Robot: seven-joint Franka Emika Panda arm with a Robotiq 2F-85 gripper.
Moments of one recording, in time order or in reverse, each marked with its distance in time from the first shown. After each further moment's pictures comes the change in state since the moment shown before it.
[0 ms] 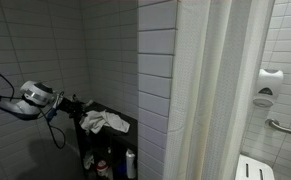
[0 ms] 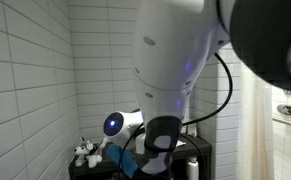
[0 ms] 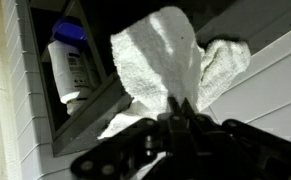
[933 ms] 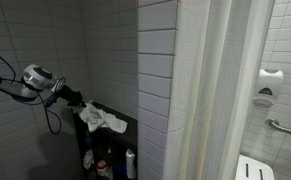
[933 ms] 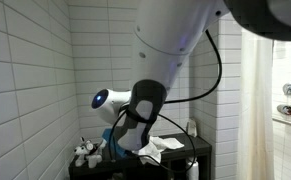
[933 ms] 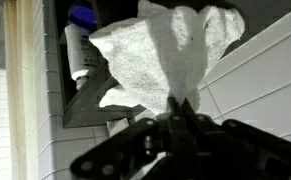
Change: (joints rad) arm -0.052 -0.131 0.007 0.135 0.062 -0.283 -0.185
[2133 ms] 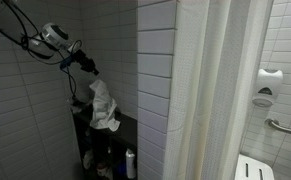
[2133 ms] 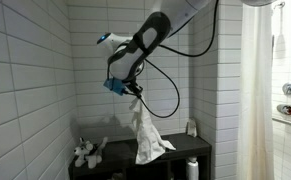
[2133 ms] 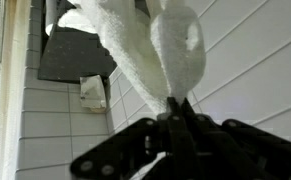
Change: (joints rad) arm -0.529 -0.357 0.393 0.402 -0.232 -0.414 -0.183
